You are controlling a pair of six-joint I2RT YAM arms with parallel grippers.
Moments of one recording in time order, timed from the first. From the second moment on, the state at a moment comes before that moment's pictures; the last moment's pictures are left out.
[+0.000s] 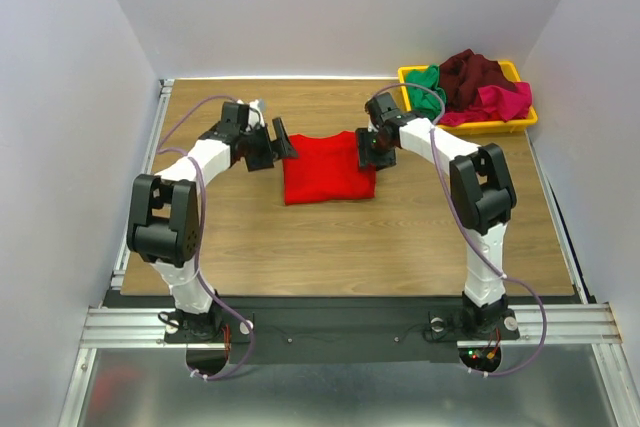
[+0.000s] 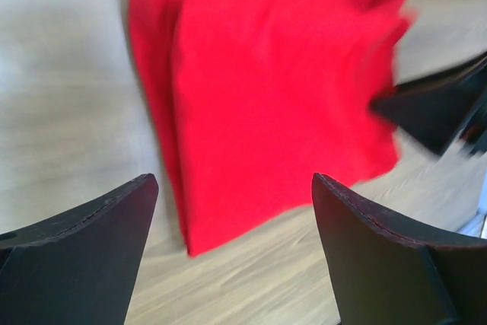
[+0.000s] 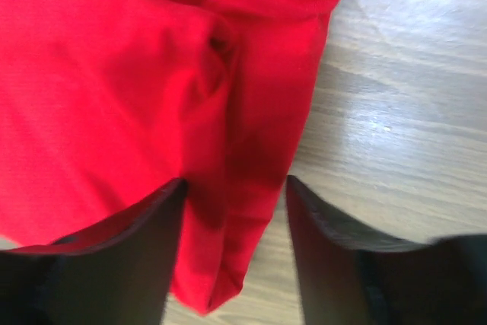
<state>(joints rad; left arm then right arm) -0.20 1.72 1.22 -0.28 0.40 -0.48 0.43 2.07 1.64 -0.65 -0.05 0.34</state>
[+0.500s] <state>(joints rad) -0.20 1.75 1.04 -0.19 0.47 -0.47 0.42 2.10 1.59 -0.64 -0.03 0.34</state>
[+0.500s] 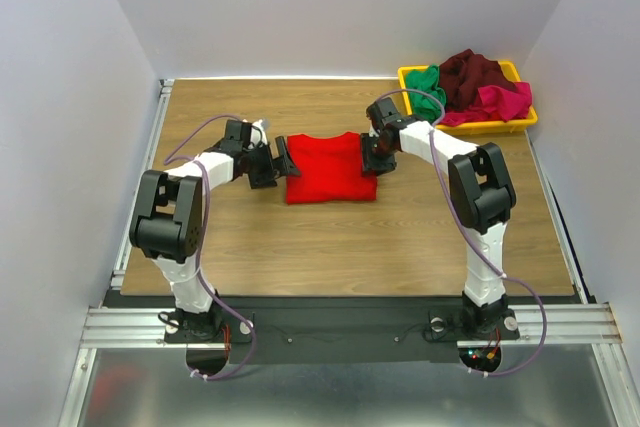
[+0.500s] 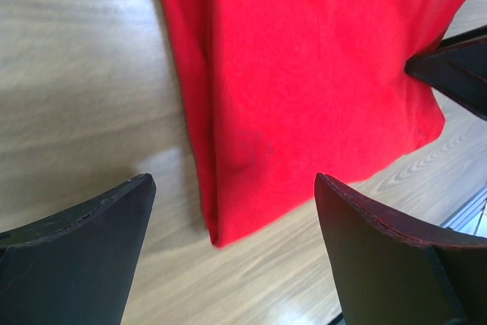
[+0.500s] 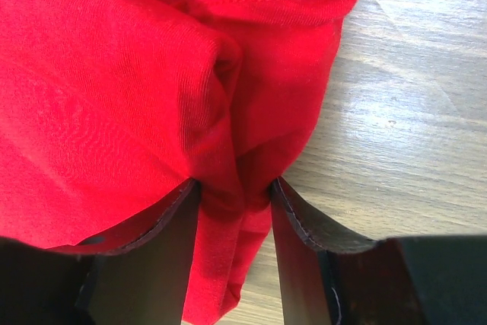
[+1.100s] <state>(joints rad) -0.28 1.88 1.08 0.04 0.50 -0.50 0.42 2.10 1.59 -0.63 -0.05 0.34</state>
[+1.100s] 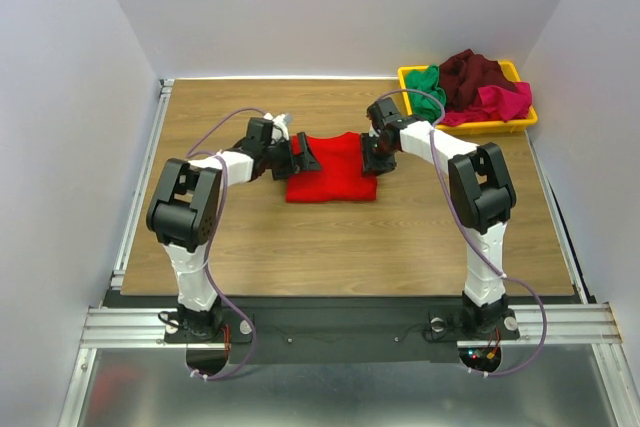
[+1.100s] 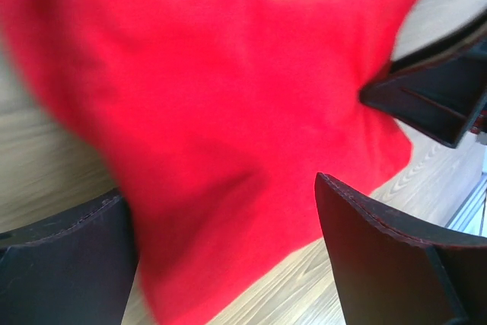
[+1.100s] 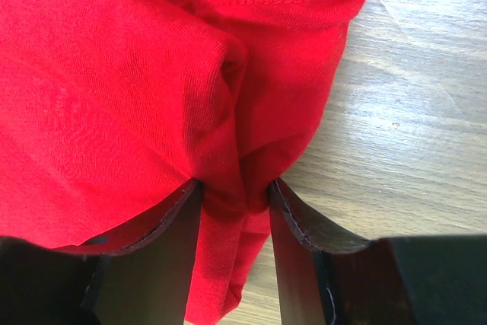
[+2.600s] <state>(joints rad) -0.01 2.17 2.01 -0.69 -0.21 0.02 0.41 1.78 1.44 -0.68 -0.11 0.35</state>
